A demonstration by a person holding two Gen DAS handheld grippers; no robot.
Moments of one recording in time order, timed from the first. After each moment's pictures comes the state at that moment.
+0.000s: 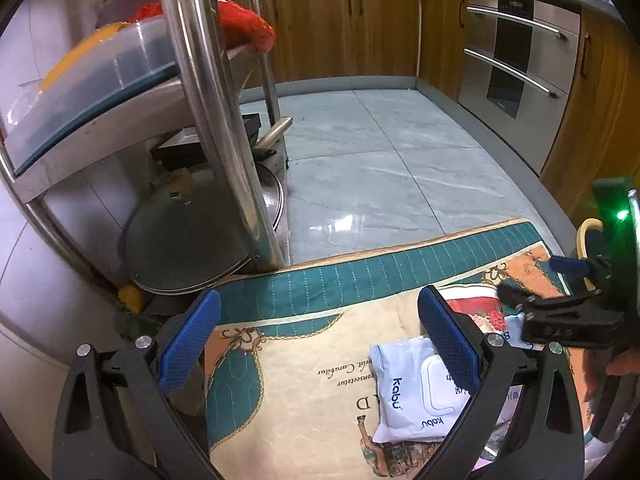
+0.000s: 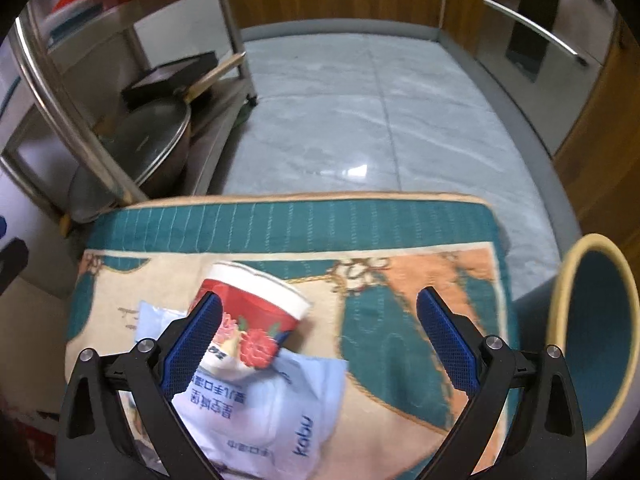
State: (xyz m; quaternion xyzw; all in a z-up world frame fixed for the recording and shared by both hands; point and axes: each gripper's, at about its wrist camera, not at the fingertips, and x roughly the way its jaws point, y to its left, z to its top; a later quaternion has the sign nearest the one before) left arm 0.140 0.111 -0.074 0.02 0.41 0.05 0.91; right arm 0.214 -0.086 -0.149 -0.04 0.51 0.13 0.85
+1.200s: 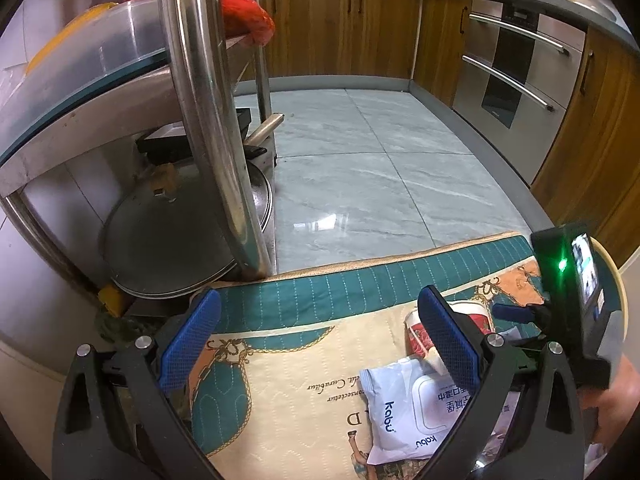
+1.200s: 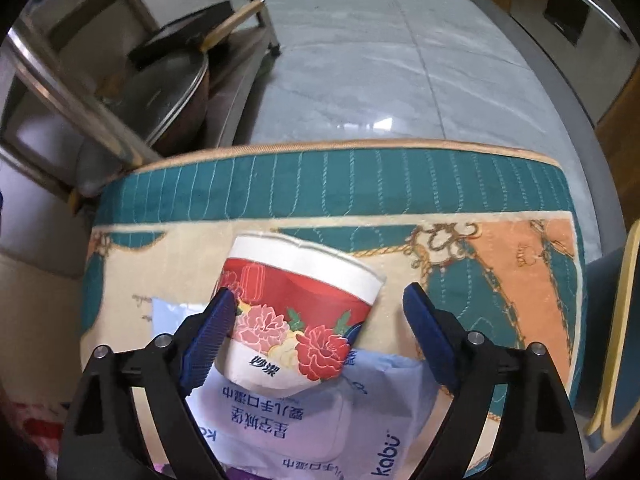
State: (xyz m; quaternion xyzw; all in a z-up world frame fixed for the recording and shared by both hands) left arm 0.157 0.122 -0.078 -0.01 0.41 0.03 0.91; right arm 0.228 -0.045 -0.190 -0.03 0.59 0.16 0.79
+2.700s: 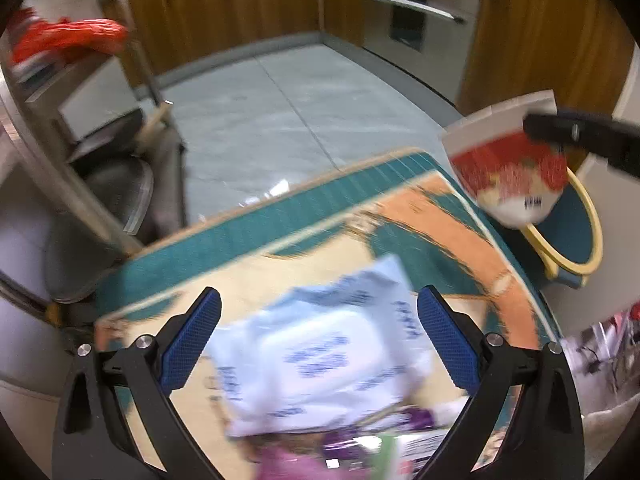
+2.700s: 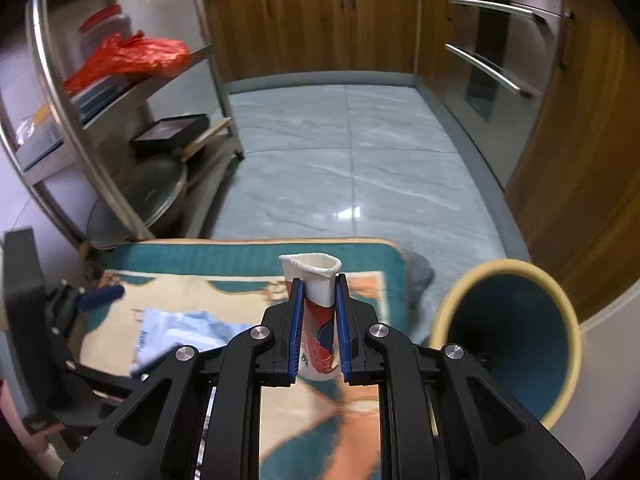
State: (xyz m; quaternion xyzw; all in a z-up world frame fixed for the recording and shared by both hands) left arm 0.141 -0.034 -0.113 0.07 0.48 -0.09 0.87; right arm 0.168 -0.203 -0.052 -0.02 0.43 0.12 0.89
